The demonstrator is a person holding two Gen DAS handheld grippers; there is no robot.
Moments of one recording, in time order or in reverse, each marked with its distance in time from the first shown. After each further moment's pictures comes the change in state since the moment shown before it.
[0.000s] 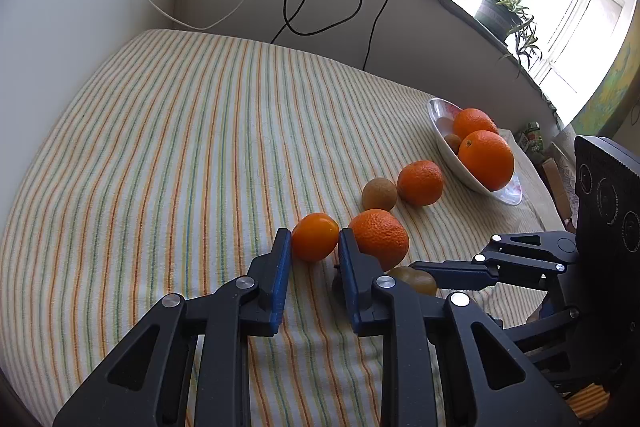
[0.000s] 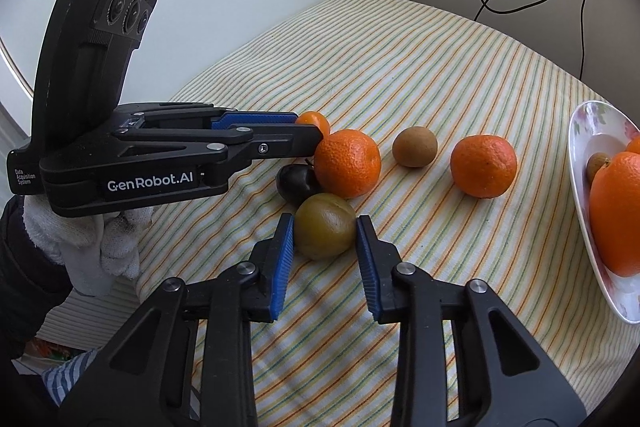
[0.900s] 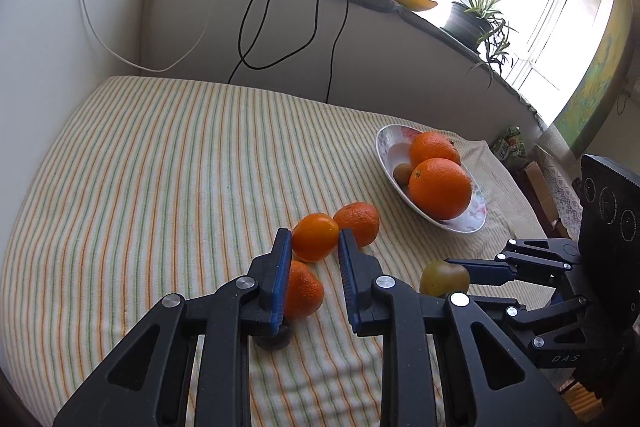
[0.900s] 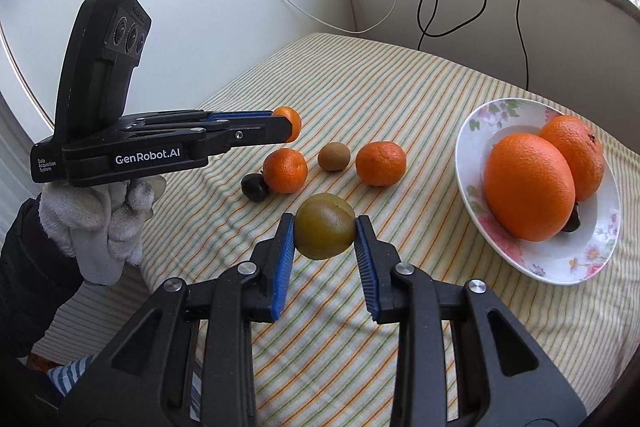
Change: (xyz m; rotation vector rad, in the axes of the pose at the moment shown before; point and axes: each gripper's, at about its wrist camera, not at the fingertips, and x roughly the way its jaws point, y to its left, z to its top) left arm -0.002 -0.052 0.027 0.059 -0.057 -0.045; right arm -0.082 -0.037 -0.030 0.069 -0.123 -0.046
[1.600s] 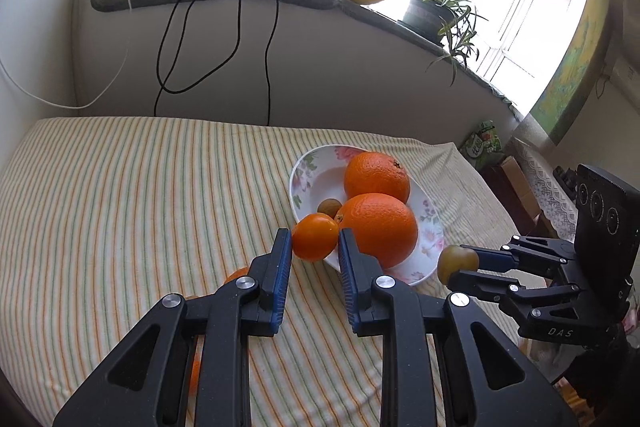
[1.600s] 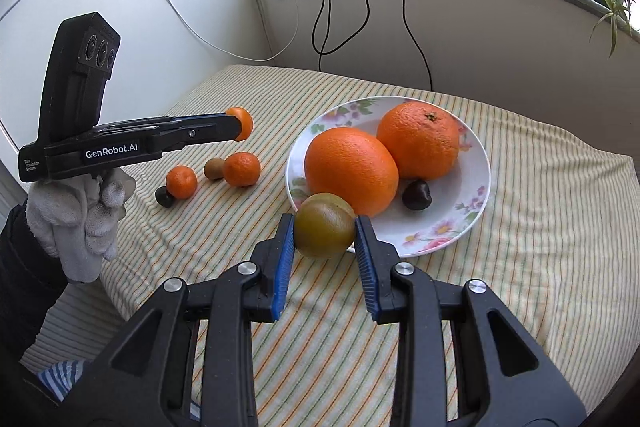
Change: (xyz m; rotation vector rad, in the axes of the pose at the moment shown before) left arm 0.044 -0.064 0.036 0.070 0.001 -0.085; right arm -0.063 -0.090 -0.016 0.108 -0.070 -0.153
